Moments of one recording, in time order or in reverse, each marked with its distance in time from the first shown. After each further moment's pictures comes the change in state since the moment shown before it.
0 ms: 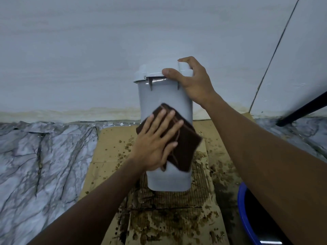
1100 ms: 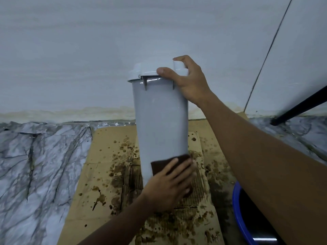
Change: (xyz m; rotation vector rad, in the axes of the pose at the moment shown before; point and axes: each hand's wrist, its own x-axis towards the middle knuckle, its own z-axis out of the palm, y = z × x) left_hand -0.068 0.089 0.039 0.082 -0.245 0.300; right_hand 0.002 0.004 -0.003 -0.004 -0.015 -0.002
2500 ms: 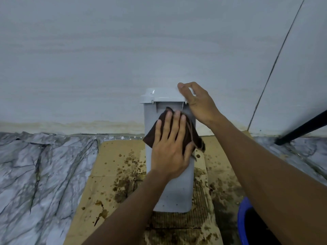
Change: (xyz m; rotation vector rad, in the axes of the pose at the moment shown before) left_hand 0.094 -0.083 -0.056 -0.106 0.361 -0.640; right_hand 0.002 0.000 -0.012 -0.107 -0.071 -0.021
